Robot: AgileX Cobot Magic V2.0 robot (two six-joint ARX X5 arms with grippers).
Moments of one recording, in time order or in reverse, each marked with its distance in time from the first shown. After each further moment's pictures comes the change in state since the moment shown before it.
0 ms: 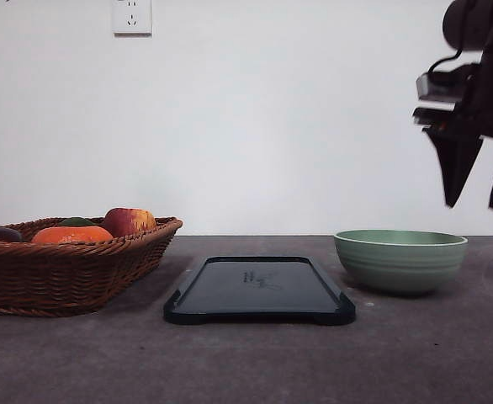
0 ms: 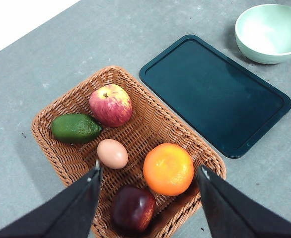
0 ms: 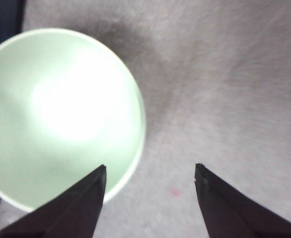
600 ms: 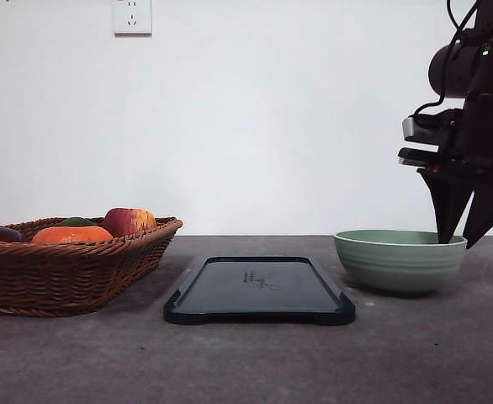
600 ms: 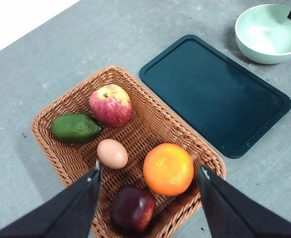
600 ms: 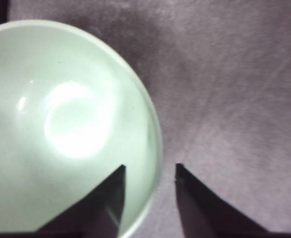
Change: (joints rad) left_arx 0.000 0.000 0.000 0.000 0.000 0.000; right_arx 0.000 0.124 0.002 0.057 -0.046 -0.005
